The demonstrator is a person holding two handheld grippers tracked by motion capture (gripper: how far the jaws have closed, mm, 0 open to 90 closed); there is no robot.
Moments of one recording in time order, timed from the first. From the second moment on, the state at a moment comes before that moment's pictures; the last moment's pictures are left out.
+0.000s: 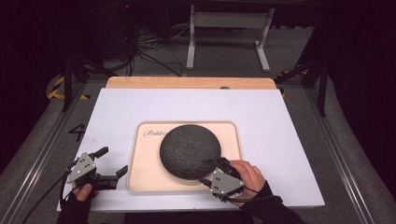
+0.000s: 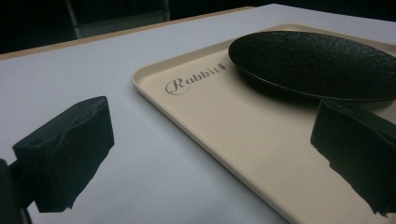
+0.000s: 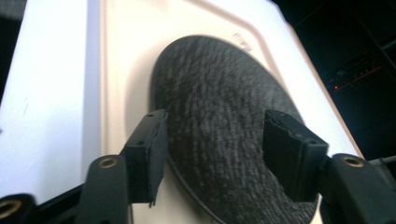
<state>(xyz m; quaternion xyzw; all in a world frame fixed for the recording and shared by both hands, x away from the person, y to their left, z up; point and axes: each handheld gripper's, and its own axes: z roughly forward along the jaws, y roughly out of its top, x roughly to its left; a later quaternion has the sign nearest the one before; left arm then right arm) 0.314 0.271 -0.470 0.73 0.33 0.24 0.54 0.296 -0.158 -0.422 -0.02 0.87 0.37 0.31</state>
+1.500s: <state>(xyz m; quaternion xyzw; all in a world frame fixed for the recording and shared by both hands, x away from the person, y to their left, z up) 0.314 0.272 -0.470 0.73 0.33 0.24 0.55 0.332 -0.307 -0.413 0.26 0.74 0.56 0.26</state>
